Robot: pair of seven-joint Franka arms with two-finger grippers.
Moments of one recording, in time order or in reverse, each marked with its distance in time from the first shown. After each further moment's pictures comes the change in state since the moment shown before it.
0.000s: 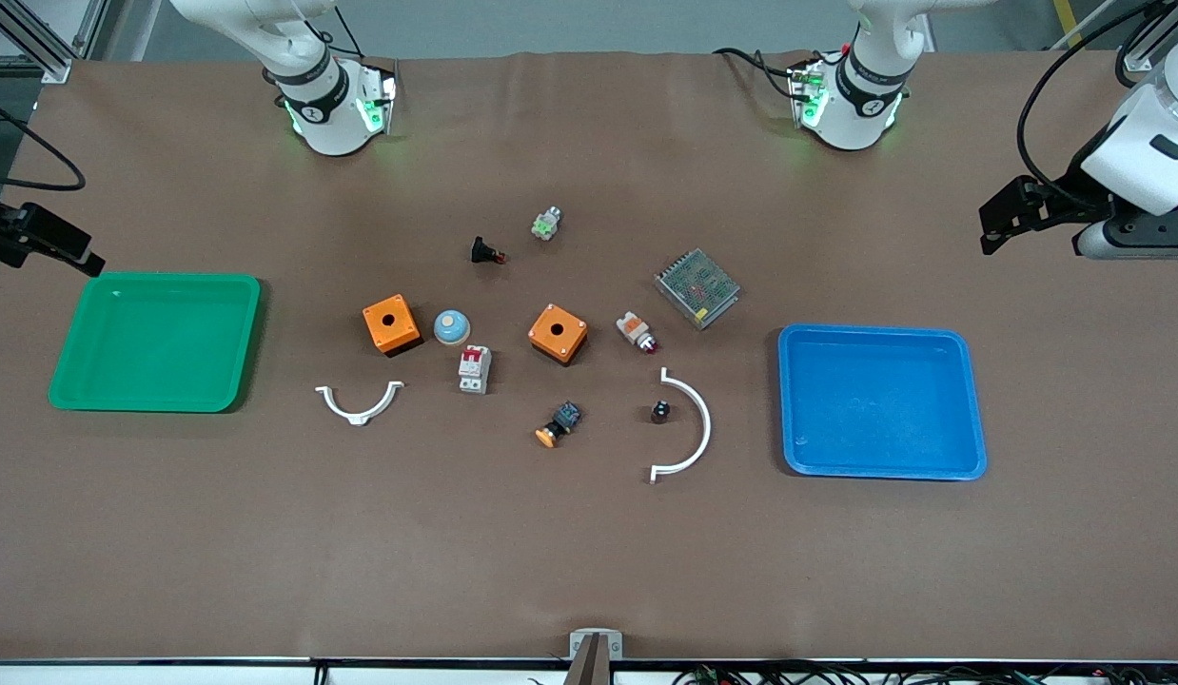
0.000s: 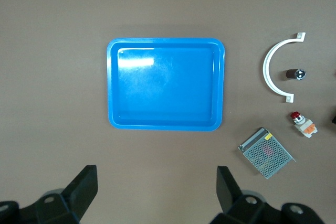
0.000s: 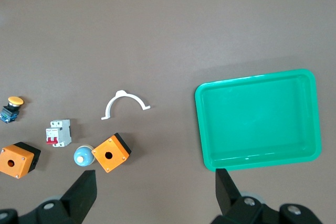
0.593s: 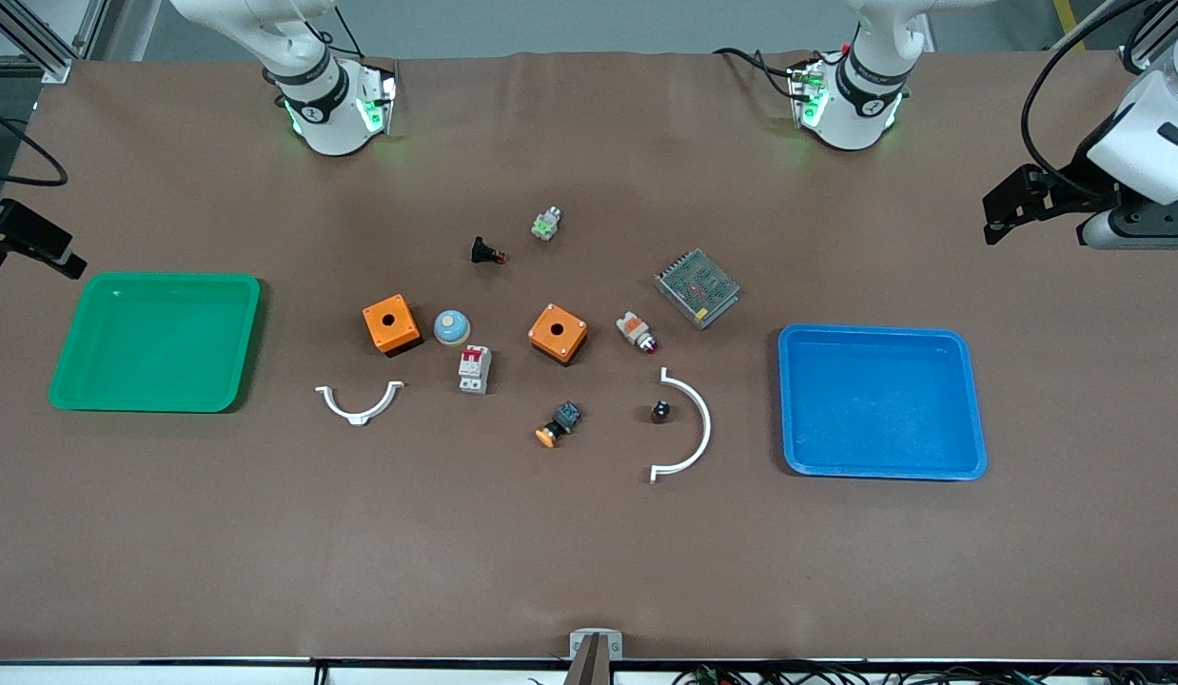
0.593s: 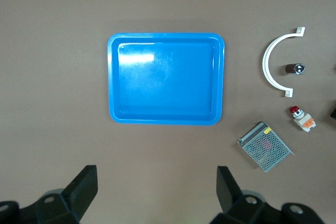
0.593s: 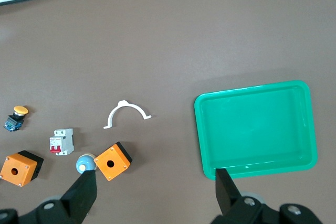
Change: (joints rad) left arm 0.000 0.000 -0.002 0.026 0.000 -0.039 0.000; right arm 0.000 0.010 0.000 0.048 -0.002 0.001 0.000
